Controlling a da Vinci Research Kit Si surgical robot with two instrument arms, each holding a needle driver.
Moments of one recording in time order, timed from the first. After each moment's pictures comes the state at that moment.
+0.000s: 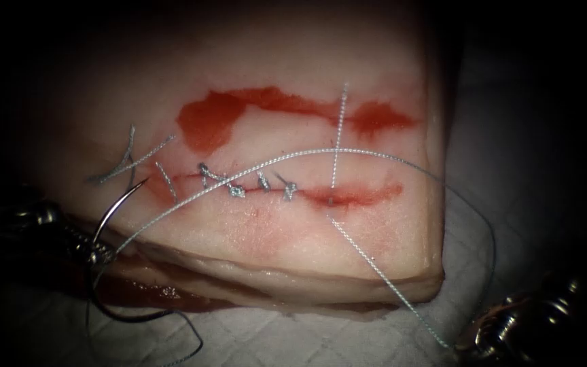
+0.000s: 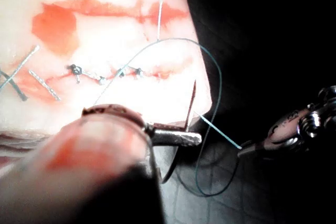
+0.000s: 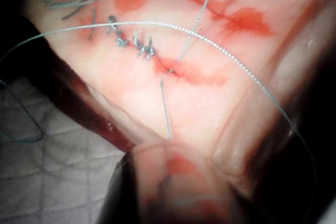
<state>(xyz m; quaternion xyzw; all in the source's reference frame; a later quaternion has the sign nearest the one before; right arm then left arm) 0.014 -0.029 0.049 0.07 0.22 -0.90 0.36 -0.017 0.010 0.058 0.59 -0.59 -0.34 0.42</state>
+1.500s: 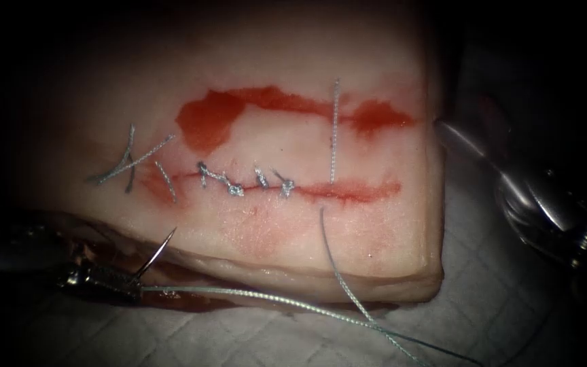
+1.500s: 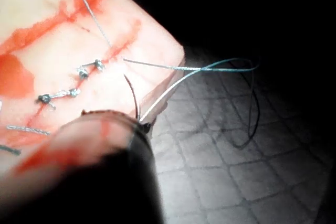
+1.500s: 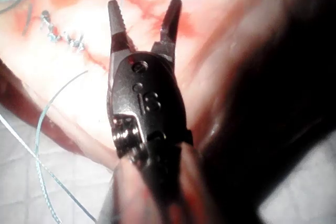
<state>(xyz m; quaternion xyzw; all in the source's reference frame) 0.012 -0.014 0.047 -0.52 -0.14 -0.64 0.55 -0.017 0.009 0.056 0.27 -0.38 -0.31 0.83</state>
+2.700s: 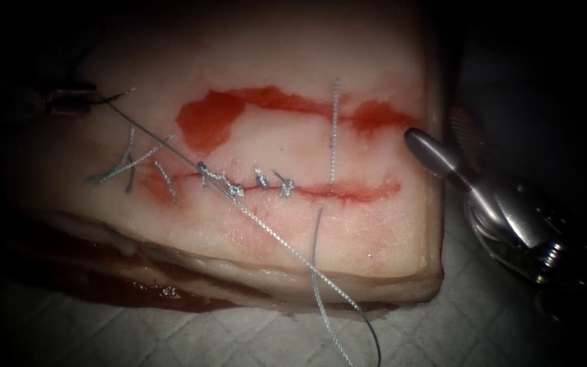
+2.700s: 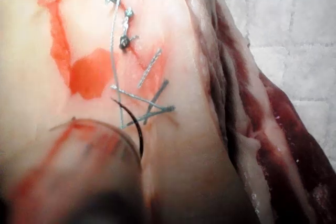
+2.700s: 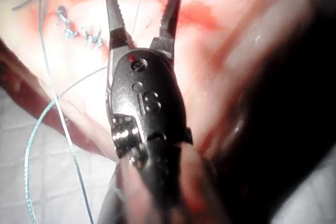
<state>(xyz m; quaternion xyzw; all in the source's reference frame) 0.015 -0.015 0.048 -0.53 -0.12 -0.63 0.55 -0.008 0.019 0.072 -0.07 -0.29 0.26 0.92</state>
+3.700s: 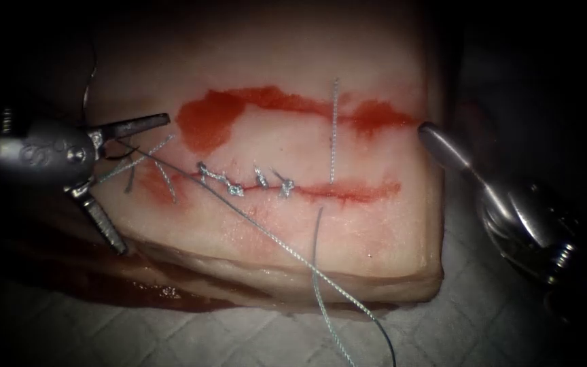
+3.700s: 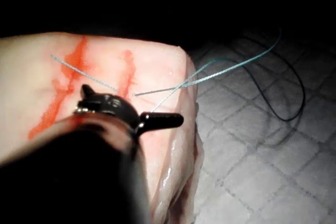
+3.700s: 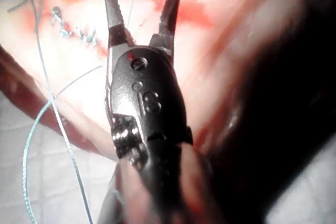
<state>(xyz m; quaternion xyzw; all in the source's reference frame) 0.013 -0.014 0.048 -0.52 -0.12 -0.63 0.56 -0.025 0.013 0.057 0.23 -0.47 0.04 0.85</state>
